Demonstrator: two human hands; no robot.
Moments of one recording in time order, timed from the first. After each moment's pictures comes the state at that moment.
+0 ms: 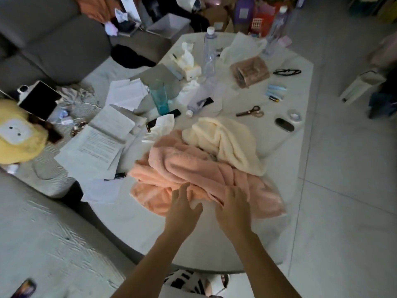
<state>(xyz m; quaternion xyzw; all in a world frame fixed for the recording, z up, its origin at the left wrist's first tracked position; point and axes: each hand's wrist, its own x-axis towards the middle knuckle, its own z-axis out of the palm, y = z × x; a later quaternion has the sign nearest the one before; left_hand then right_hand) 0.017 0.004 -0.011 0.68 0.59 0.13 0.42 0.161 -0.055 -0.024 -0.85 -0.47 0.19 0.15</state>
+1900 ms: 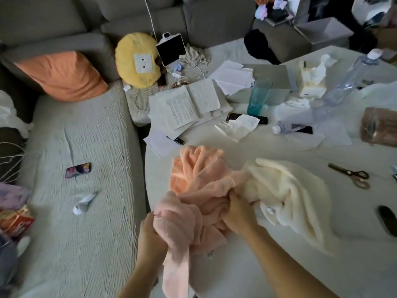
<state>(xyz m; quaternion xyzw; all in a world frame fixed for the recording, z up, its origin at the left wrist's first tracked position) -0.002 -0.075 -0.015 0.26 0.83 0.36 0.34 0.182 0.055 -0.067 -0.57 -0.73 0.38 0.02</state>
